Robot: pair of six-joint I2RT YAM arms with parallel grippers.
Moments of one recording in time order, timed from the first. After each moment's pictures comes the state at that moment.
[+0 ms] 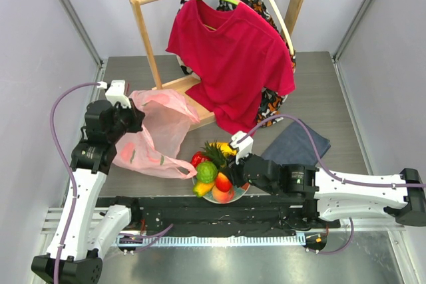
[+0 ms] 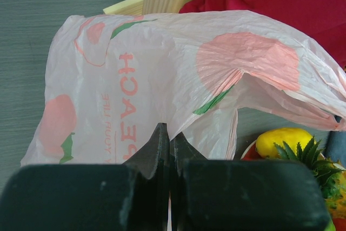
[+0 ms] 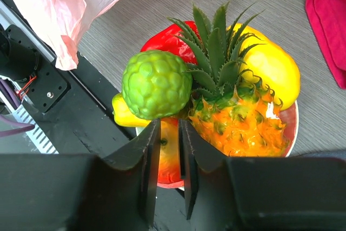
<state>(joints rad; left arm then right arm) -0.11 0.80 0.96 -0.55 0.13 -0.16 1.35 0.96 0.75 -0.30 0.44 0.48</state>
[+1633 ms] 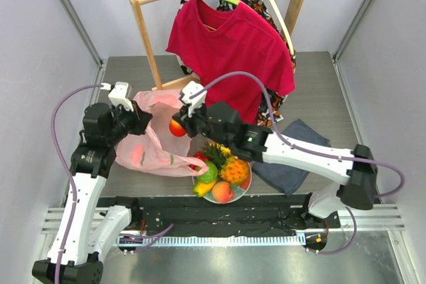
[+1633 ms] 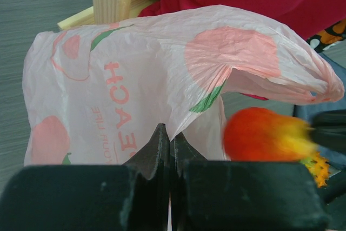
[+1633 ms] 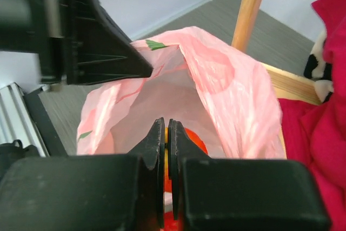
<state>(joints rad) -0.11 0.76 0.94 -0.51 0.29 -0.15 1.16 1.44 1.29 0.05 0.24 0.06</state>
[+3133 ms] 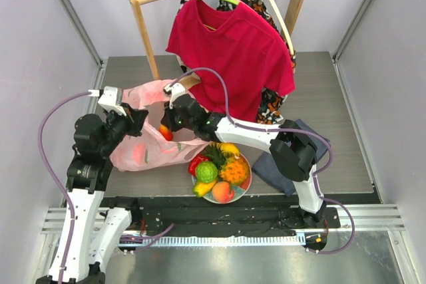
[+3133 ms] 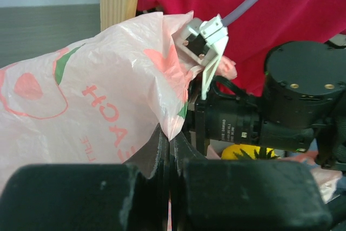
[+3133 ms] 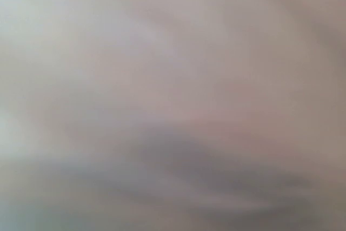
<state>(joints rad) -0.10 0.64 0.89 -0.40 0.30 -0.18 1.00 2.02 1.56 0.06 0.08 0.39</state>
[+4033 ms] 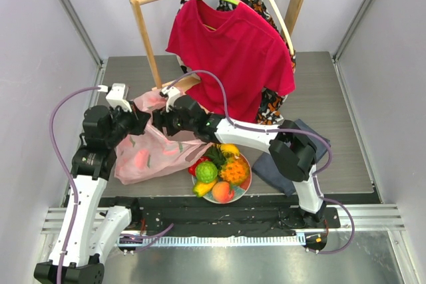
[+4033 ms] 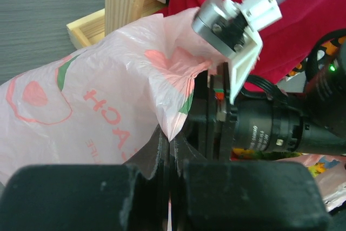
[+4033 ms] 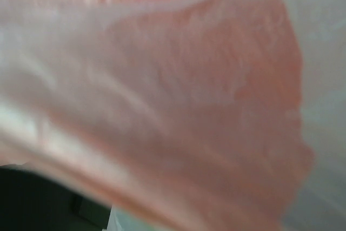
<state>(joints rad) -0.10 0.74 0.89 -0.46 0.29 -0.18 1.01 2.03 1.57 0.12 -0.13 0.45</state>
